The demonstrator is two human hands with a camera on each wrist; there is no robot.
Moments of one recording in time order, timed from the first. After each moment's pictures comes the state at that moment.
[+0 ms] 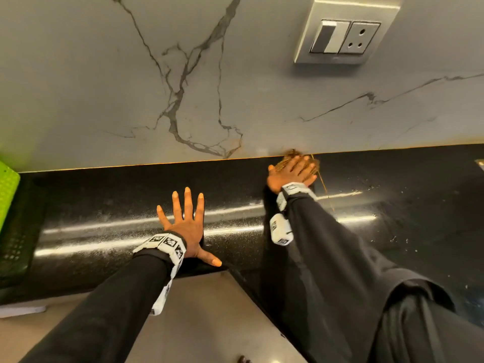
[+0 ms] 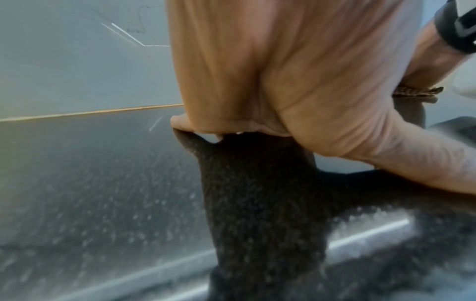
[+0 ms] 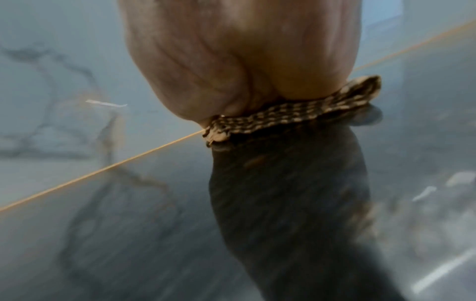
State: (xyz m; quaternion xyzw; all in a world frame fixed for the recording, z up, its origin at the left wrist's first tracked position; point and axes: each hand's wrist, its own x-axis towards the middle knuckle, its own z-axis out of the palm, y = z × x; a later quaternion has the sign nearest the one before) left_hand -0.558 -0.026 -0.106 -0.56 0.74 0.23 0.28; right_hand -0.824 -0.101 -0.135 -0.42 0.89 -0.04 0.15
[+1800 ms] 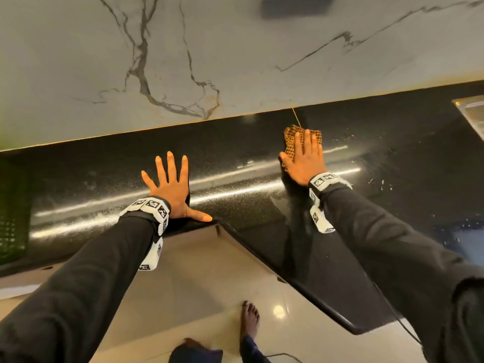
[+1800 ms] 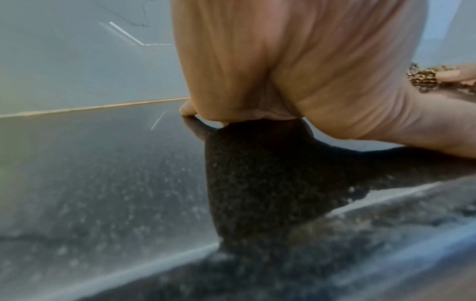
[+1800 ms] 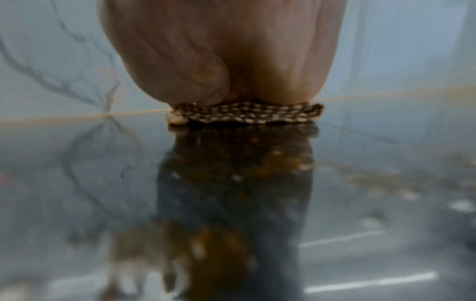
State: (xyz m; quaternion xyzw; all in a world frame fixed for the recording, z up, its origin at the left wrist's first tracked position) left_hand -0.553 -0.018 -0.103 -0.55 0.76 0.23 0.25; right_hand -0.909 0.015 -0.120 -0.56 0.82 0.06 0.12
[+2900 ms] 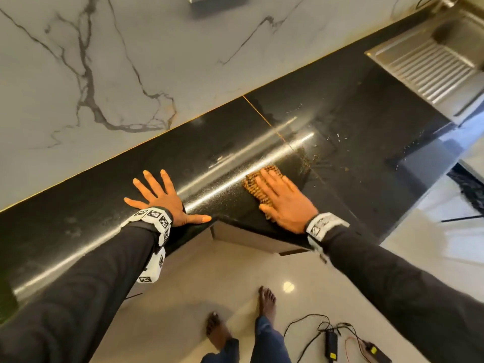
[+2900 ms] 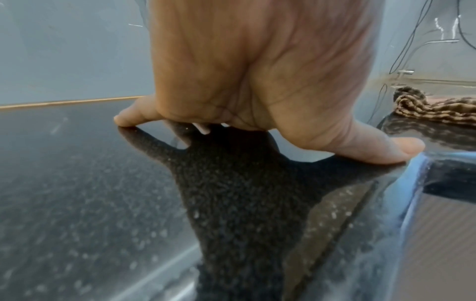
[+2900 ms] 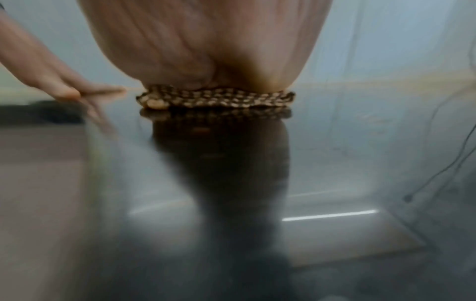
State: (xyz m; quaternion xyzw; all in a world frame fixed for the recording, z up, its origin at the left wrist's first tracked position) left_hand -0.555 -0.026 -0.091 -0.54 0.74 0.26 0.29; right_hand -0.813 0.183 -0.122 -0.65 0.75 0.05 0.11
